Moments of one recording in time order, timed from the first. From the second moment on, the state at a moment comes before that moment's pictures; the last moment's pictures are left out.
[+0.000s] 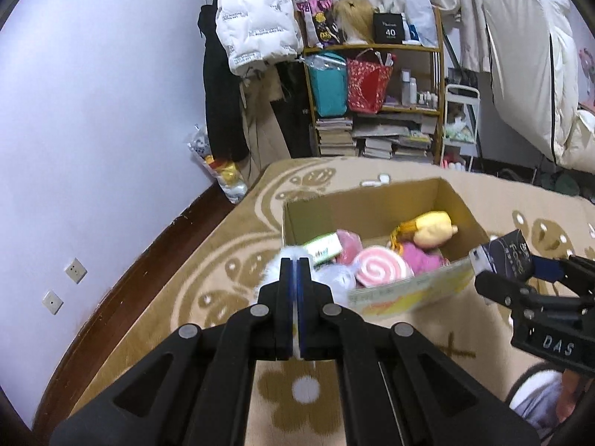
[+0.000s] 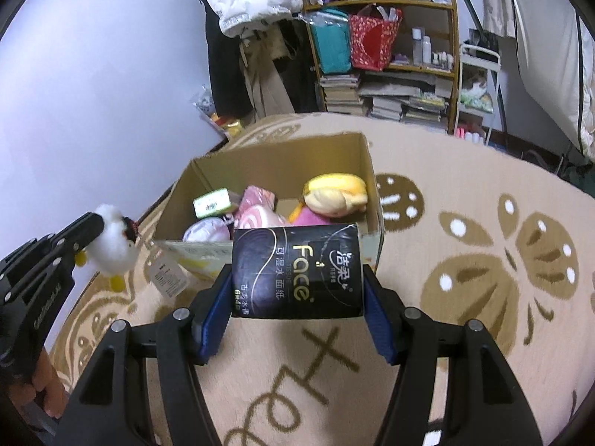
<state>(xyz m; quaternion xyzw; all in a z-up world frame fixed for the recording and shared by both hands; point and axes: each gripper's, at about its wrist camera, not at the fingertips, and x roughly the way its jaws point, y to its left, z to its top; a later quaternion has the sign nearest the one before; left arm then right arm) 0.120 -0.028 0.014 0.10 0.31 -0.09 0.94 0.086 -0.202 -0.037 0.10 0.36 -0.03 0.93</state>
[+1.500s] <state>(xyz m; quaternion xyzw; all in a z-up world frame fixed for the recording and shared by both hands) 0.220 -0.052 -0.033 0.08 0.35 -0.13 0.92 0.185 -0.212 -0.055 0.06 0.35 -0.01 0.94</state>
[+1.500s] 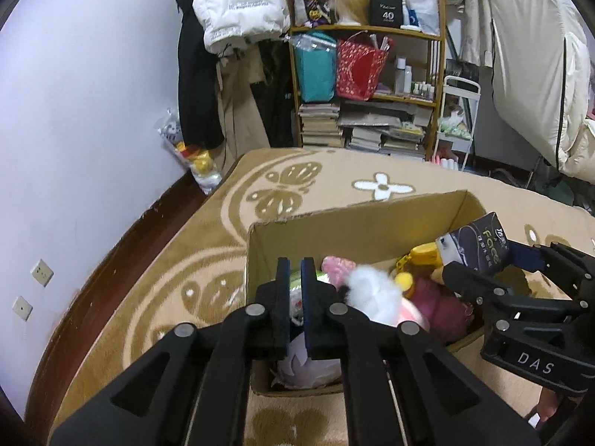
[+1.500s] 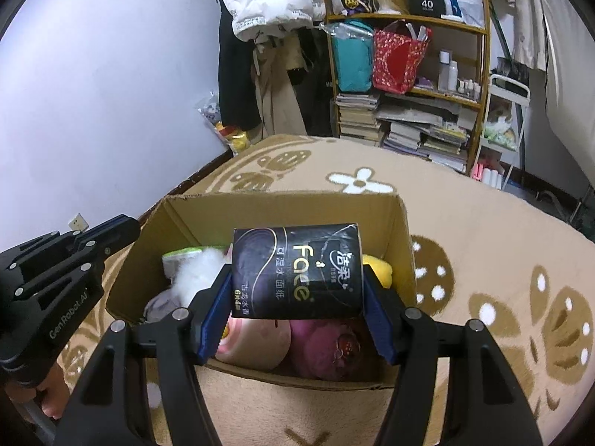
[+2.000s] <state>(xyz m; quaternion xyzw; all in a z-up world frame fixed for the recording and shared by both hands) 0.205 -0.035 -0.026 0.07 0.38 -0.11 0.92 0.169 -0.215 -0.048 0.07 0.35 -0.03 0.93</state>
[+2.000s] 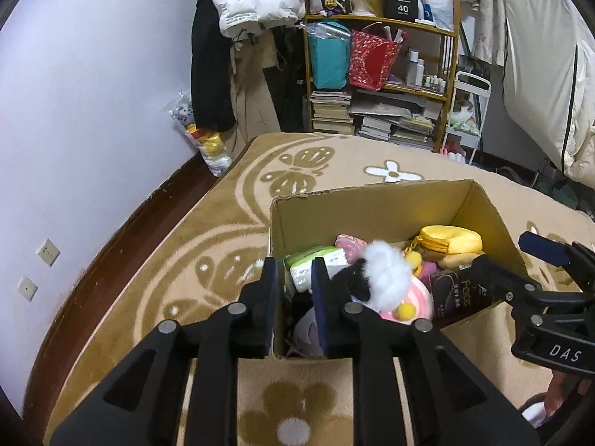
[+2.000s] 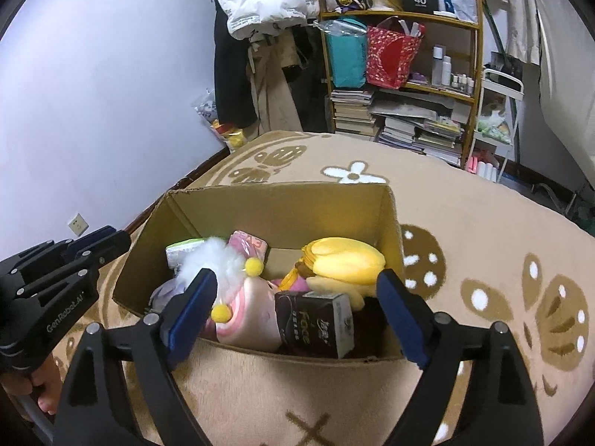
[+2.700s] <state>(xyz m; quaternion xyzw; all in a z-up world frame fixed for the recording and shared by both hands) 0.127 -0.005 0.071 0.05 0.25 -0.08 0.96 0.099 -0.208 0.013 0.08 0.30 -0.03 0.95</state>
